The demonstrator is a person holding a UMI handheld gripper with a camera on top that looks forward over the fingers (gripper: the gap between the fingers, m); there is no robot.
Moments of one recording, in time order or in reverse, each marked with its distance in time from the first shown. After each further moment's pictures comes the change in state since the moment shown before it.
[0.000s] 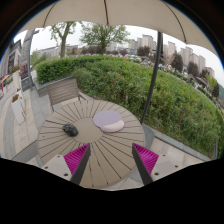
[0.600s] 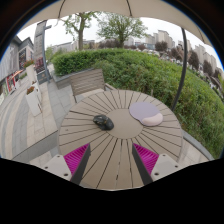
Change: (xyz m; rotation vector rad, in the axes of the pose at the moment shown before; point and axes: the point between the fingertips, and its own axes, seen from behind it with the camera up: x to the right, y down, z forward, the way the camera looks) arm -0.177 0.048 0.064 -0.064 -0.211 -0.043
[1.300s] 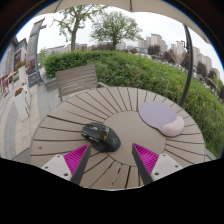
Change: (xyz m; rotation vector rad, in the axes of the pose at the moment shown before) arm -0.023 -0.014 0.237 0.052 0.099 0.017
